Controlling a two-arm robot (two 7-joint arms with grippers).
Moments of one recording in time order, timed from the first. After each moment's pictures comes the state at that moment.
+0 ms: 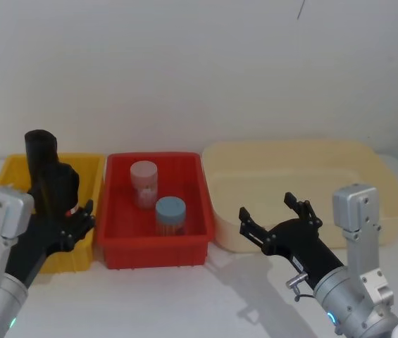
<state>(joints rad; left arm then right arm) -0.18 0.36 0.42 -1.67 -0.21 0.00 0.03 -0.01 0.34 -0.23 -1.77 0.29 0.03 0.07</state>
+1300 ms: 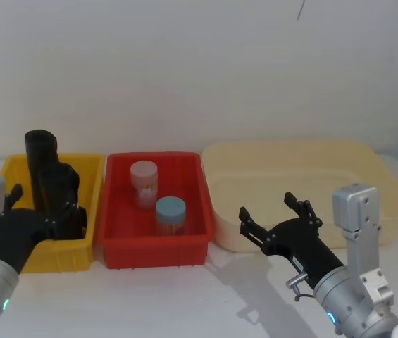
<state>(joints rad) -0.22 0.28 0.34 -1.57 -0.31 0.05 0.01 -0.01 0.34 -0.23 -1.77 0.29 0.03 0.07</state>
